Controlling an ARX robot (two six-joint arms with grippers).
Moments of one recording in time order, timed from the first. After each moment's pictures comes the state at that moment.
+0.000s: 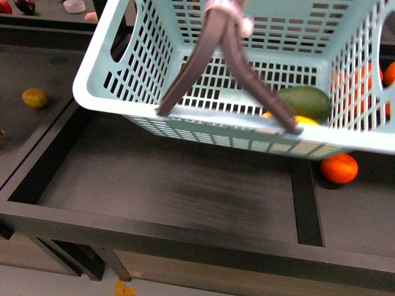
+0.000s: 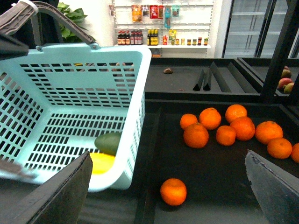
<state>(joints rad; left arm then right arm) -0.44 1.83 1.31 0.23 0.30 -0.49 0.00 0.00 0.01 0.00 0.00 0.00</state>
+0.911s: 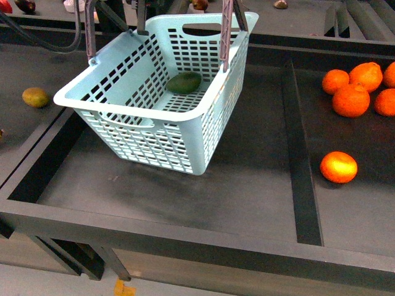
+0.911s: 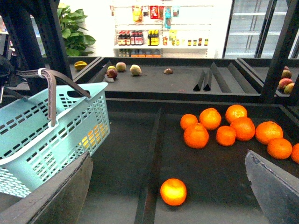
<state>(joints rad) -0.28 2.53 2.25 -0.28 -0.30 -1.65 0.00 0.00 0.01 0.00 0.00 0.00</state>
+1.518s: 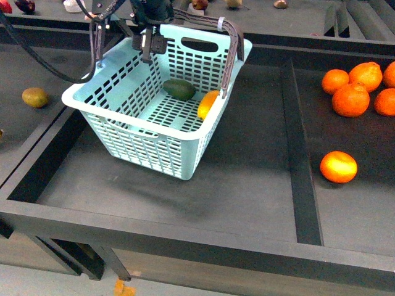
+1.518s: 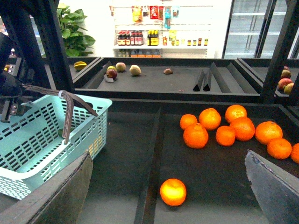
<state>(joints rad) -0.28 2.68 2.36 -0.34 -0.31 -1.61 0.00 0.00 0.01 0.00 0.00 0.00</state>
